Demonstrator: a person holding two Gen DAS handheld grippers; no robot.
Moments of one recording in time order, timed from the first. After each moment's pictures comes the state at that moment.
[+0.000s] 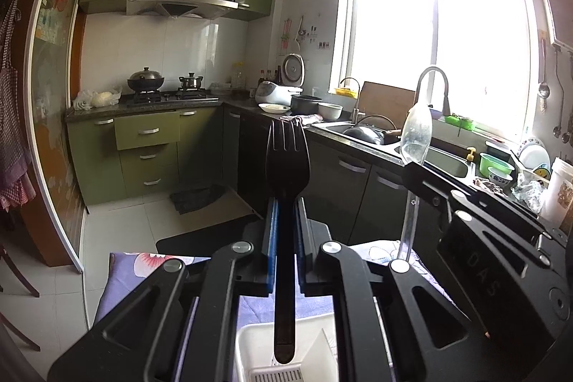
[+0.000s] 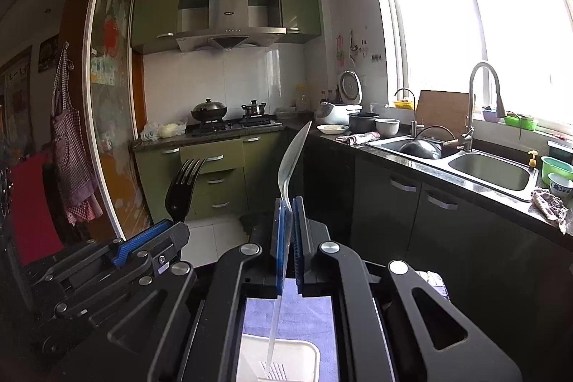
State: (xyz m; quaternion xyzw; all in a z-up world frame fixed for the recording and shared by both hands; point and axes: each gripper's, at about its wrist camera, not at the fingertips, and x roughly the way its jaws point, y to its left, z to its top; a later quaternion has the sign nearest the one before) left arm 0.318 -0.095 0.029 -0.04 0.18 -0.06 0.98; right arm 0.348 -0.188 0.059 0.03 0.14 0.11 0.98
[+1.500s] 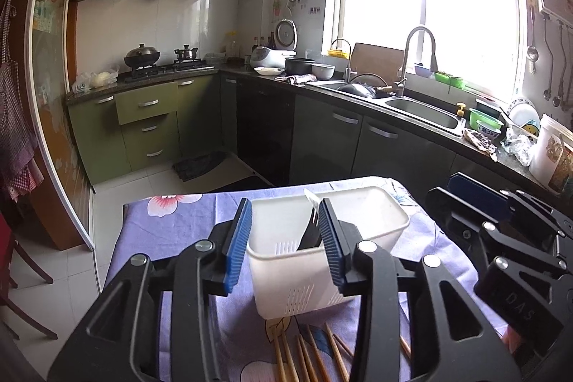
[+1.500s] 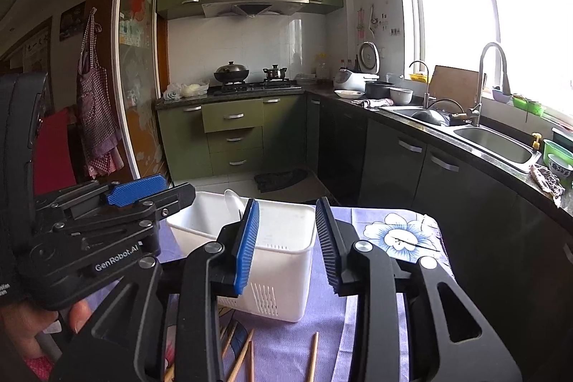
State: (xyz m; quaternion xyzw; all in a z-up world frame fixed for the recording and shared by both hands) left arm 0.231 -0.086 -0.006 -0.01 0.25 -0.07 0.97; right arm 0.221 -0.218 -0.011 -0.01 0.20 0.16 0.97
